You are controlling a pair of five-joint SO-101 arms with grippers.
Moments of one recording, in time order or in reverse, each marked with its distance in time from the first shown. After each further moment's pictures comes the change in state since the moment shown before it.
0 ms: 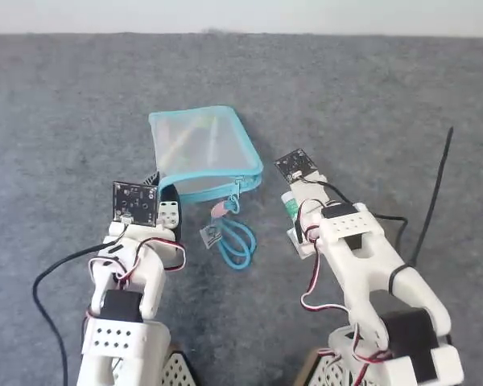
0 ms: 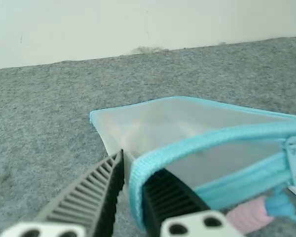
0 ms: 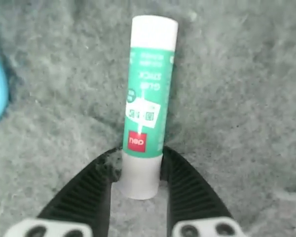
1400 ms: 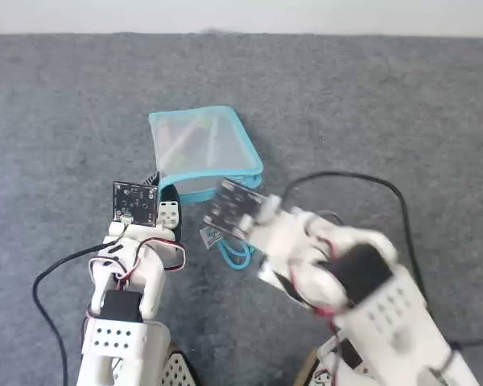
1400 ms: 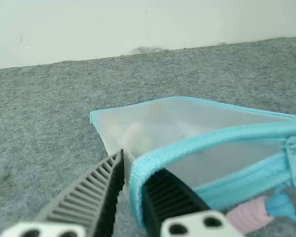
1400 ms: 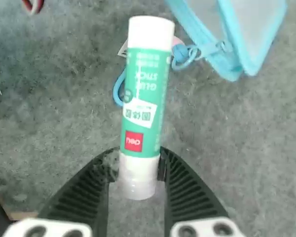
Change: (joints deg) left arm 0.0 0.0 0.0 0.0 0.0; right arm -24.9 -31.8 -29.2 47.4 12.4
